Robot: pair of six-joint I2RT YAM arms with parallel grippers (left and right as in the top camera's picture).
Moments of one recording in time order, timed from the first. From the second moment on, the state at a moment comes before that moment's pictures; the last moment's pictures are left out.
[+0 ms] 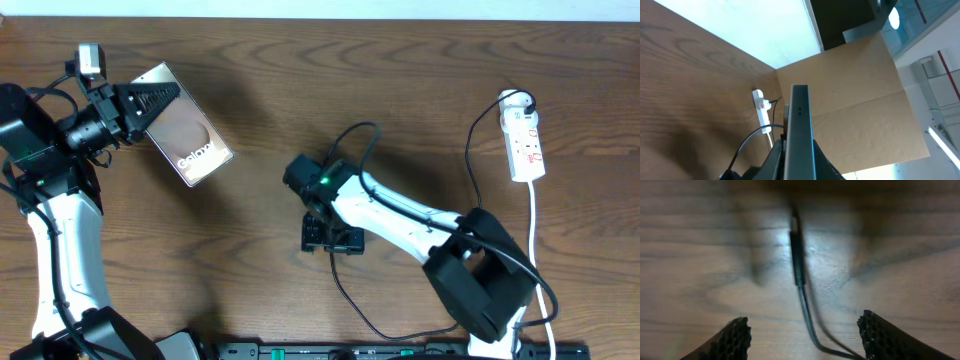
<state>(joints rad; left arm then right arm) 0.46 1.43 1.04 0.26 1.49 -1.06 0.84 1.97 1.35 -1.02 -0.18 0.90</state>
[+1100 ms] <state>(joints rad) 0.46 1.43 1.04 0.26 1.49 -1.06 0.84 2.03 1.35 -0.98 -0.11 0.92</state>
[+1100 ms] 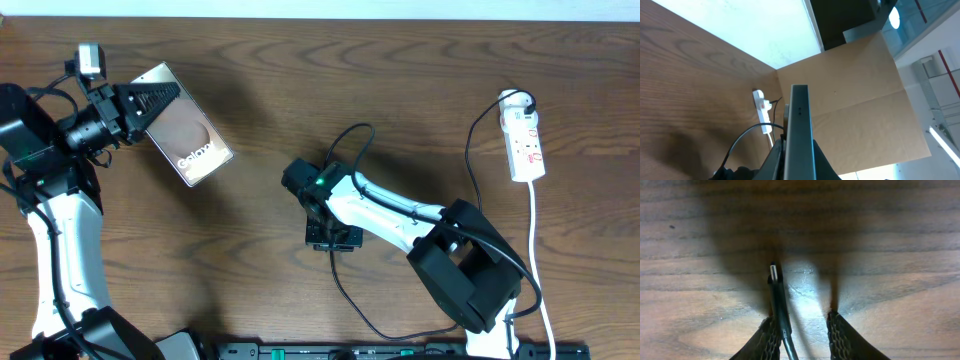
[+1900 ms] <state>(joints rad) 0.46 1.43 1.04 0.26 1.49 -1.06 0.84 2.03 1.35 -0.96 -0.06 0.96</state>
